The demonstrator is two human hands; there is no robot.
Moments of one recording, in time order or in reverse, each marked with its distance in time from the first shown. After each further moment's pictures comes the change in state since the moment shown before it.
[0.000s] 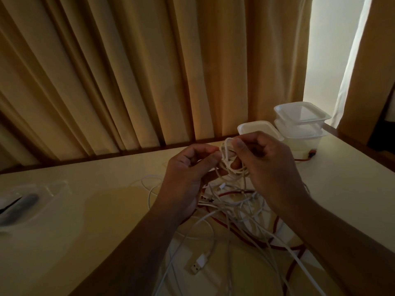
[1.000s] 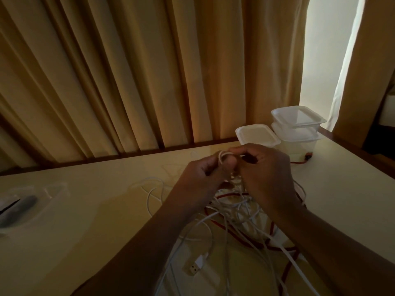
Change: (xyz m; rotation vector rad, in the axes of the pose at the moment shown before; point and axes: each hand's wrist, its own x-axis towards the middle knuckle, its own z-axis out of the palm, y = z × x) left_hand -0.002 -0.007 0.009 0.407 -0.180 -0.018; right_hand -0.004 0.009 0.003 -0.292 0.093 -0.241
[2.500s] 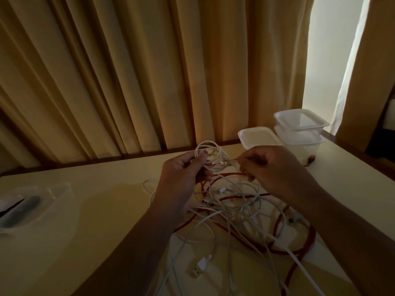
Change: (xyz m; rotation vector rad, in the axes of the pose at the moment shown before) left_hand 0.009 -0.004 -0.026 -0.225 0.313 -0.034; right_hand 0.021 0.004 -0.026 -0.095 -0.382 0.242
